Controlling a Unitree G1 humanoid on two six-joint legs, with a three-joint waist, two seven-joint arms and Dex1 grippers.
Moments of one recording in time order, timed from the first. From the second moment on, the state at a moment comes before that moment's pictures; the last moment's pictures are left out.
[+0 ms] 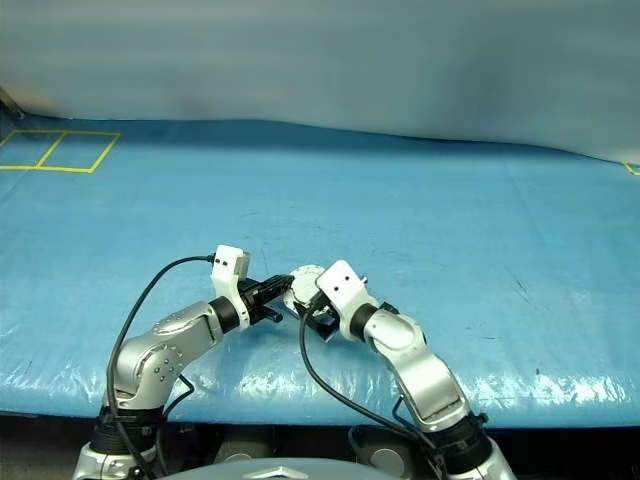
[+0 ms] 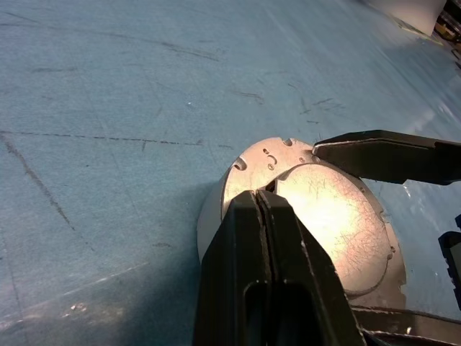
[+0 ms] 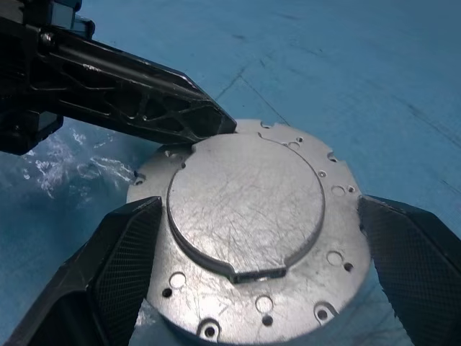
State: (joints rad) left arm -0.11 0.26 -0.03 -0.32 -0.56 0.86 -0.35; right arm -0.06 -0.26 0.34 -0.43 0.06 0.65 0.42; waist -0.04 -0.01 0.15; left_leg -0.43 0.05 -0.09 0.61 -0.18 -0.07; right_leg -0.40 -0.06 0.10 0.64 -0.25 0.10
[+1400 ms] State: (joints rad) left arm -0.09 0.28 -0.02 -0.32 -0.53 0.82 -0.37; right arm 0.05 0.08 -0.18 -0.17 1.31 1.06 -0.07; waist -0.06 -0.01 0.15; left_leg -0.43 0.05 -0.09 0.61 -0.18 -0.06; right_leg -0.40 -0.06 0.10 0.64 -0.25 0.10
